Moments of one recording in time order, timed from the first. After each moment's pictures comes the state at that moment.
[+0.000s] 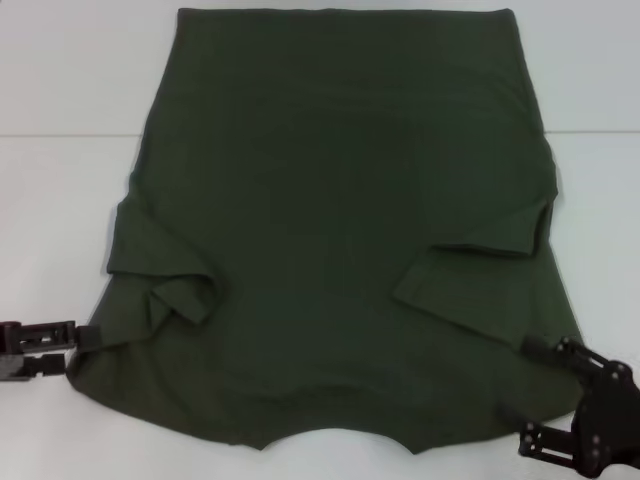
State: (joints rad) left arm -0.38 -1.94 0.50 0.82 2.26 1.71 -2.36; right arm 0.25 2.09 -0.64 -0.44 -1.81 -1.68 0.87
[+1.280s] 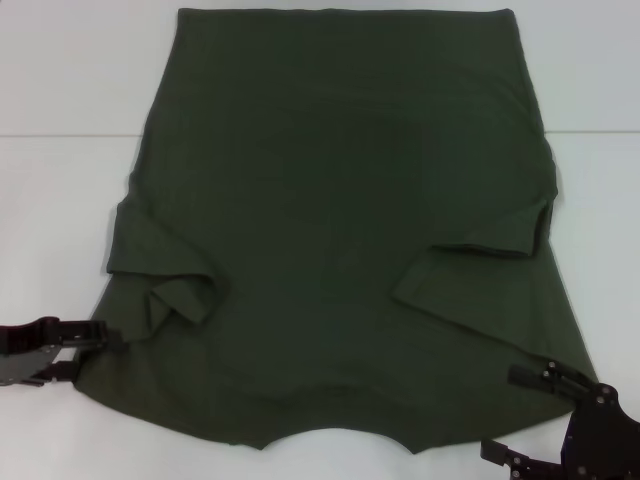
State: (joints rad) left arm -0.50 -1.96 0.54 0.73 2.46 1.49 -2.52; right arm 0.25 2.09 -0.64 -0.43 -1.89 -1.64 0.75
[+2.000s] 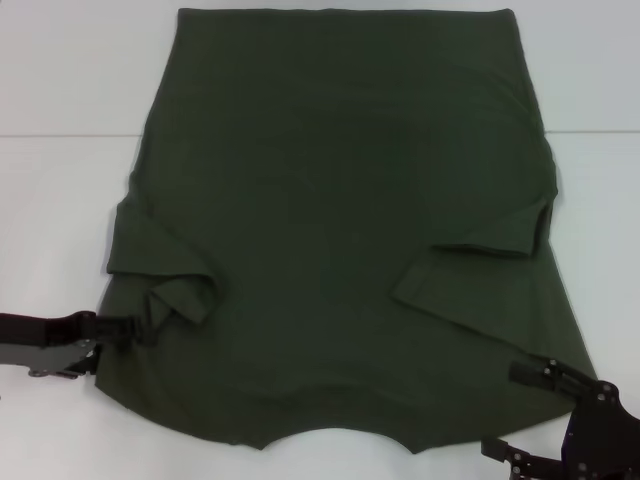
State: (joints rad) left arm -0.55 -1.97 0.57 0.69 2.46 1.48 -2.51; right arm 0.26 2.09 -0.64 -0.43 -1.89 -1.64 0.76
